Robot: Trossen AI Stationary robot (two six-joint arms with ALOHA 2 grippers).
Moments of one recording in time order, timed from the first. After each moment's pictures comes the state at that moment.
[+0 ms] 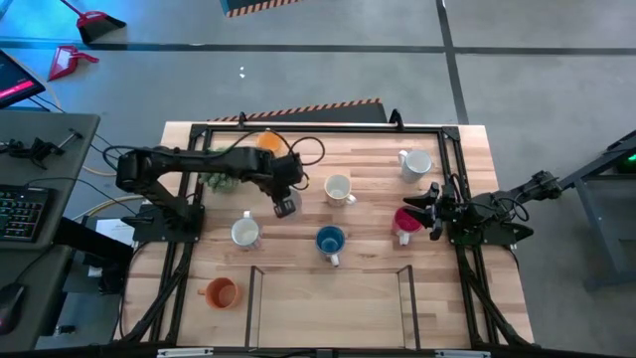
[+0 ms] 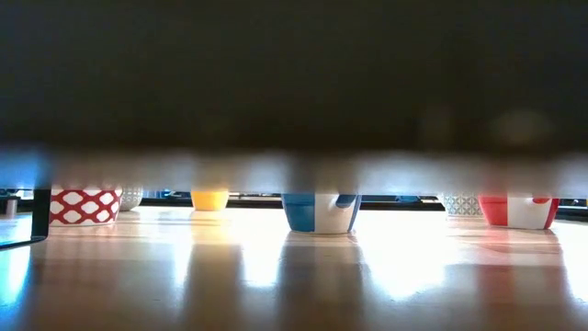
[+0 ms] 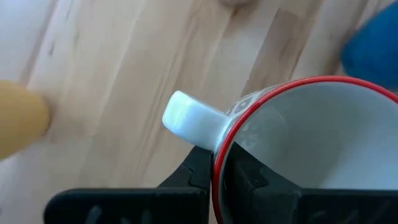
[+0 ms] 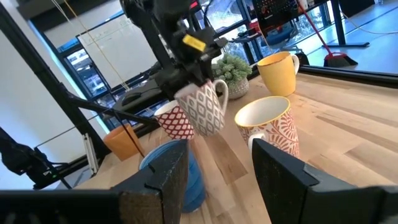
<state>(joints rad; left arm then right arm) 0.16 1.58 1.26 -0.92 -0.07 -0.20 0.41 0.01 0.05 -0.06 0.59 0.44</state>
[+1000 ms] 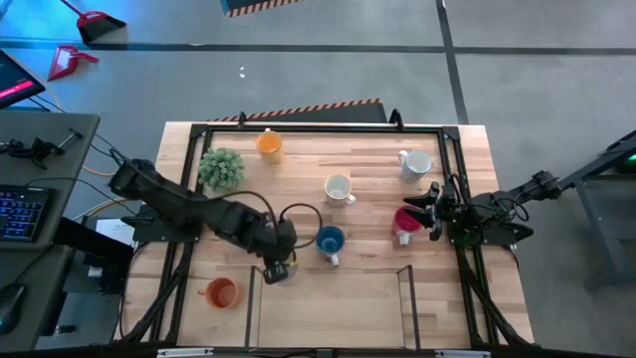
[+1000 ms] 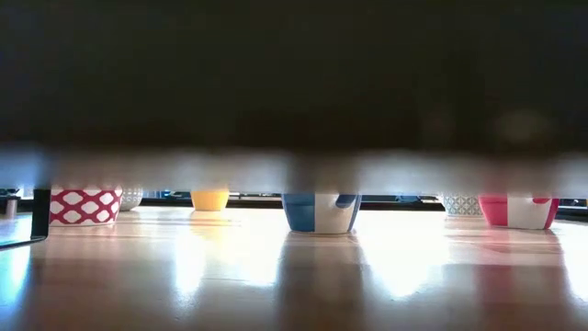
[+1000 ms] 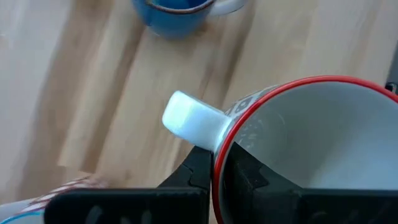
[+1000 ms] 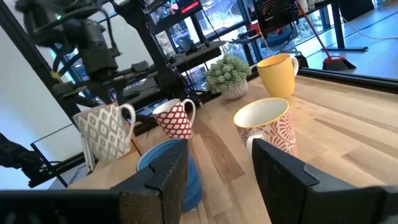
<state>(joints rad) -0.40 1.60 1.39 -0.96 -0.09 -0.72 0.41 0.01 0.05 -0.06 0.59 0.42</state>
